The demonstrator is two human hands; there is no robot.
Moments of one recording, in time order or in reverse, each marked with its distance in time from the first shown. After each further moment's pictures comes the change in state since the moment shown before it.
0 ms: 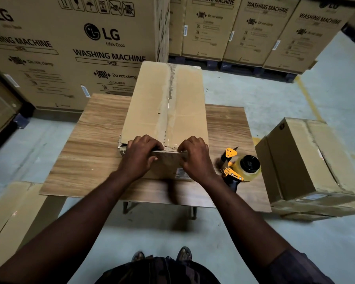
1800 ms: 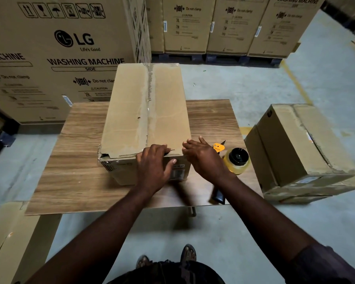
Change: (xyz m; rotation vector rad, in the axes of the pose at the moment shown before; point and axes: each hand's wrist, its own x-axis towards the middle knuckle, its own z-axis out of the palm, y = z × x) left_hand 0.012 0.066 0.074 0.023 0.149 -0.064; right_hand -0.016 0.079 -0.028 -0.051 0.007 -0.278
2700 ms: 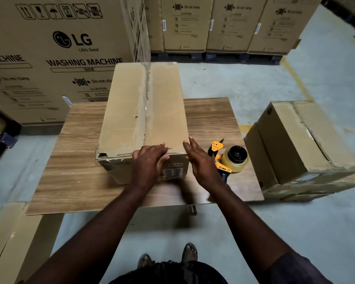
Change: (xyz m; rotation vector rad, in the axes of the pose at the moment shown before) left_hand 0.002 -0.005 -0.008 -0.051 0.040 0.084; right_hand -0.029 -0.004 0.032 0.340 0.097 0.302
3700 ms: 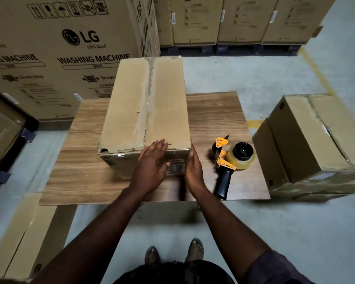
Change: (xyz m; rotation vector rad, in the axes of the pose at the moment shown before) left_hand -0.013 0.008 -0.008 -0.067 -0.262 -0.065; right_hand -0.012 -0.023 0.055 0.728 0.182 0.612
